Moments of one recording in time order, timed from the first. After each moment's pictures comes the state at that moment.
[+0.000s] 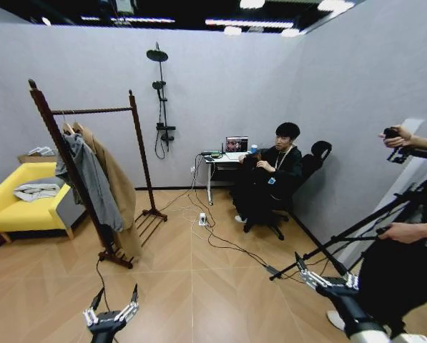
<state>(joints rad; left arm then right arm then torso) 1.81 -1.53 -0.64 -2.28 -0.09 -0.07 0.01 -1.93 1.24 0.94 2.50 0.58 0.00 0.13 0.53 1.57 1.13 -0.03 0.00</state>
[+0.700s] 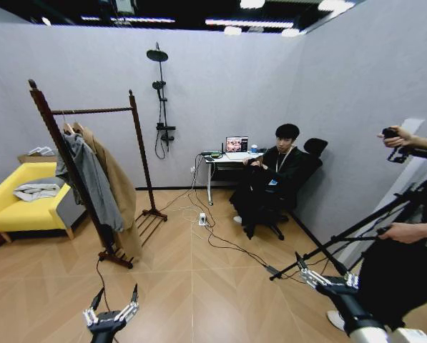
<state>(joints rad) 1.81 -1.53 -0.64 -2.28 -0.09 -0.07 0.01 -1.92 1.23 0.95 2.50 0.60 -0.06 0.15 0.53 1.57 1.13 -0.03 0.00</state>
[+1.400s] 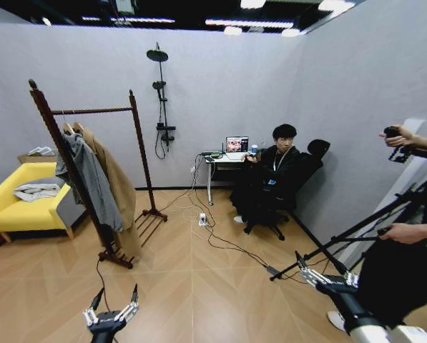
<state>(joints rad) 1.81 -1.53 -0.64 -2.28 -0.09 -0.07 0.01 -1.92 1.23 0.95 2.50 0.61 -0.07 0.15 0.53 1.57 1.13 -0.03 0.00</state>
